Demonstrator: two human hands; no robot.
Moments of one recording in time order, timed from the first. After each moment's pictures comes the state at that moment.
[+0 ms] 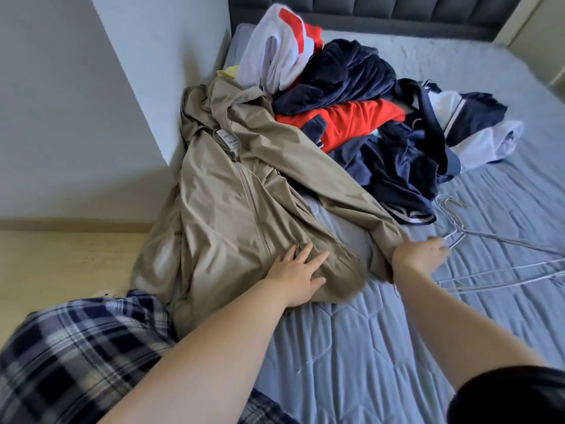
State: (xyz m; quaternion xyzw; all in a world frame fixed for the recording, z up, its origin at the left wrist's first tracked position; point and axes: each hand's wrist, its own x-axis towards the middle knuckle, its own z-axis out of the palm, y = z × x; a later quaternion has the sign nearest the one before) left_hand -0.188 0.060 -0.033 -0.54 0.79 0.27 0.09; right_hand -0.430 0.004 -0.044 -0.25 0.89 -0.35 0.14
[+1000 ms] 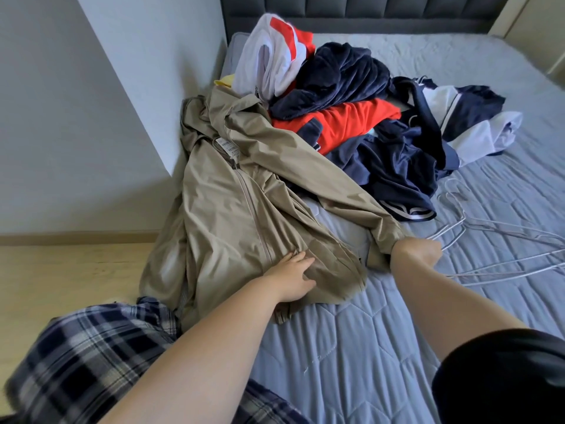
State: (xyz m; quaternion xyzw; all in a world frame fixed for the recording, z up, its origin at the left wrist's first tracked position) left_hand -0.173 0.054 -0.030 -0.56 0.74 0.37 0.07; right_hand -0.428 -0.008 -0.037 -0.09 0.90 -0.37 0.19
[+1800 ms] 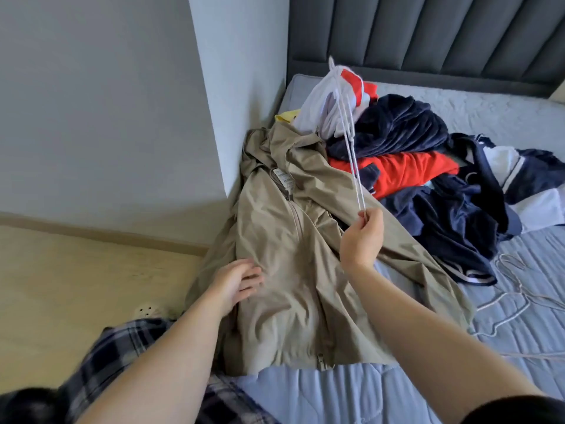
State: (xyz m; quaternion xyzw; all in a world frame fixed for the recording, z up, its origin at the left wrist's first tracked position) left_hand -0.007 0.052 -0.012 -0.62 0.17 0.61 -0.47; right_hand -0.220 -0.046 0.024 -0.49 0.64 -0.56 0.18
